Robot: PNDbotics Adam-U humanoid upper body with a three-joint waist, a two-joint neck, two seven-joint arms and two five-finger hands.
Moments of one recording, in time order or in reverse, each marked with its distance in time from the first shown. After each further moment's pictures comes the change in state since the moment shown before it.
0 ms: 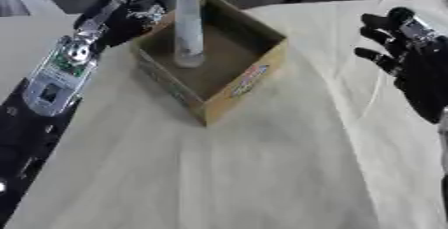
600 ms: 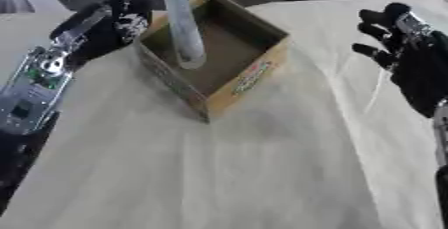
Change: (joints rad) left arm 0.180 0.034 0.034 -0.310 0.059 0.030 0.011; right arm 0.014 -0.014 -0.010 0.000 -0.001 -0.005 -0.014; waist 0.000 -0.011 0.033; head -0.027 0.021
